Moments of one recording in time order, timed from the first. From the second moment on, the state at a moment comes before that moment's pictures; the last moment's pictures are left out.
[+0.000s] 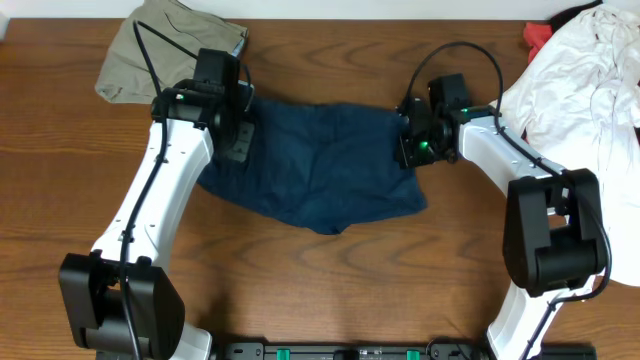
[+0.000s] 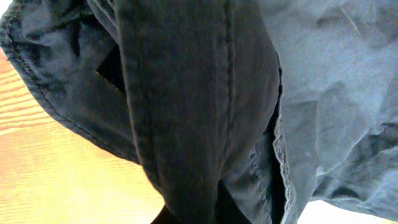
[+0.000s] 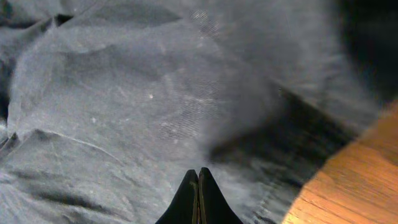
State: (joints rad) left arm -0.17 1.68 1.44 -1.02 -0.13 0.11; right arm 0.20 2.00 1.31 -0.60 -0.39 -0.02
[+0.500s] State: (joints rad) left arm -0.18 1.67 1.70 -1.18 -0.07 0.09; right arm 0.19 2.06 1.31 -0.61 -0.41 -0.02
